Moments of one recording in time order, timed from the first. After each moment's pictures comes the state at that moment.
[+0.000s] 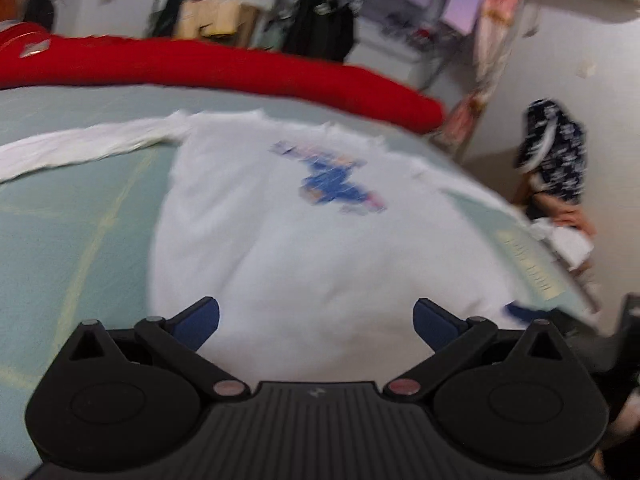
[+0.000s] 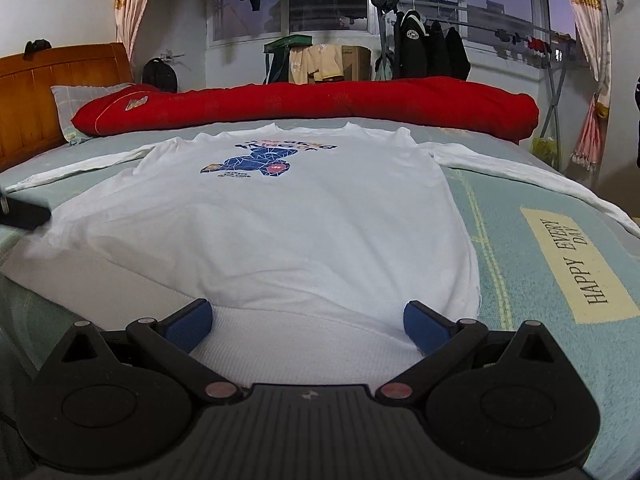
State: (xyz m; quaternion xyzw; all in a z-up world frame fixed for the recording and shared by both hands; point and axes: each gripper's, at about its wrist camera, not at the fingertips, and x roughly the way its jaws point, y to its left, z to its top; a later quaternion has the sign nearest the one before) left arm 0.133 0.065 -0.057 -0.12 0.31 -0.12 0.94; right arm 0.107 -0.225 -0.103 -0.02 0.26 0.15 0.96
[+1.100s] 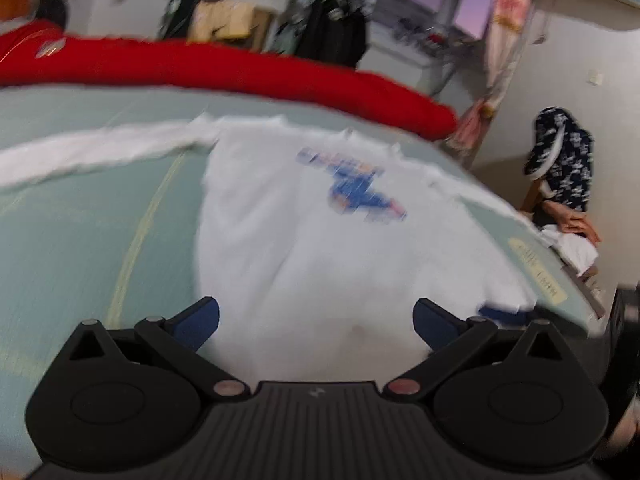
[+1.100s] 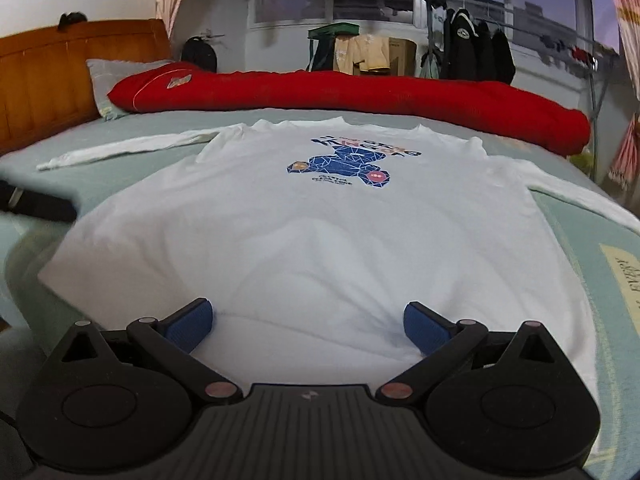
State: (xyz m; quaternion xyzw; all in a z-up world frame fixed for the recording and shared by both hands) left arm 0.126 0.087 -0.048 -0.12 0.30 -0.10 0.94; right arm 0.112 -0.150 -0.093 -0.06 0.27 0.20 0.94
